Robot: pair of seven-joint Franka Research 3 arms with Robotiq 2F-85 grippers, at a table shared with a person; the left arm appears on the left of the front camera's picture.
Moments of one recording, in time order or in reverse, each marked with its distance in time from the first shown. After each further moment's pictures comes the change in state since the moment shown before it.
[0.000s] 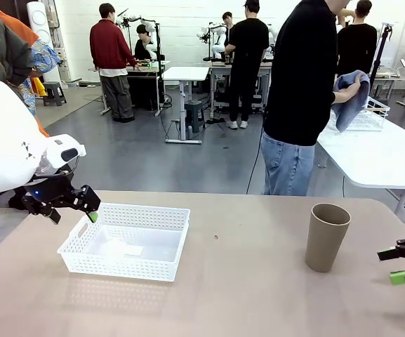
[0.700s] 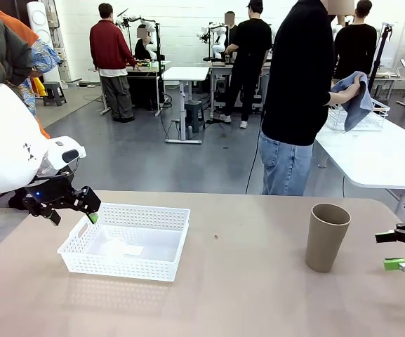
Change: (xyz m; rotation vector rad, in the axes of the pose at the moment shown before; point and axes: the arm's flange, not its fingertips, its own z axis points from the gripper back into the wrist) left arm 0.000 0.001 -0.003 0.001 0.004 0.009; right arm 0.011 -0.006 0.003 -0.093 -0.073 0.140
